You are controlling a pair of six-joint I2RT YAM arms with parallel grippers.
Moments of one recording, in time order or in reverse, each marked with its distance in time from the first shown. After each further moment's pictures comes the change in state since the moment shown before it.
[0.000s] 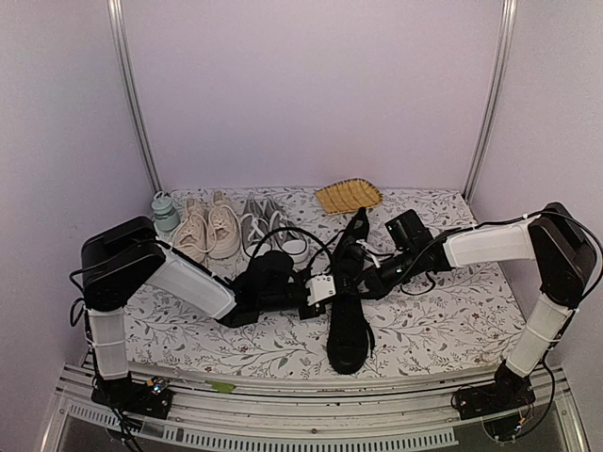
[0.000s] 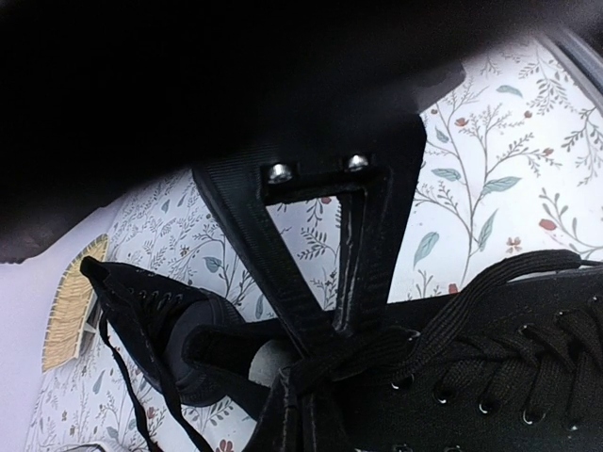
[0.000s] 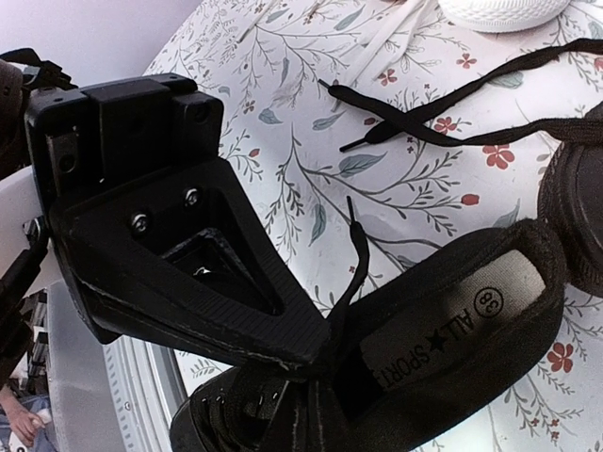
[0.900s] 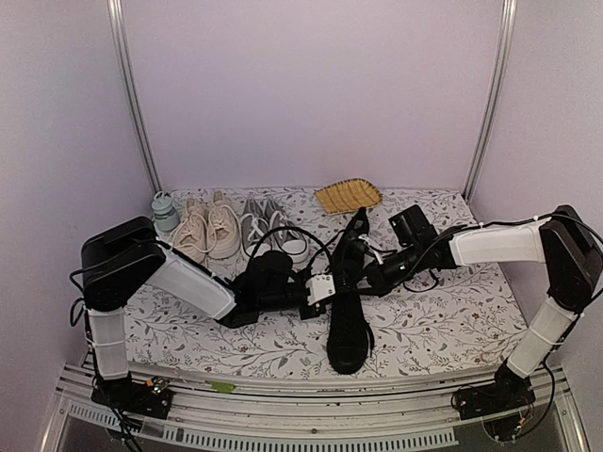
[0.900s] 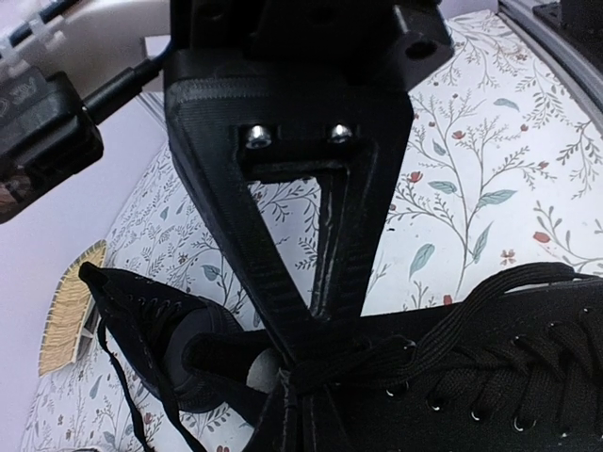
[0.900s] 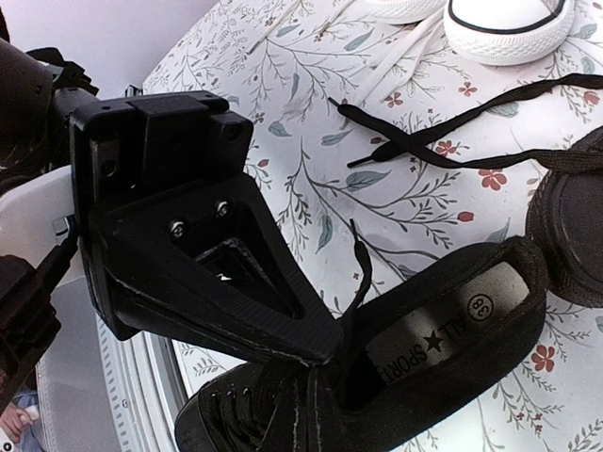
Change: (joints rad) left arm 0.001 0.000 -0.004 0.023 0.003 -0.018; right arm 0.000 -0.057 0.001 -0.029 0.026 -0.036
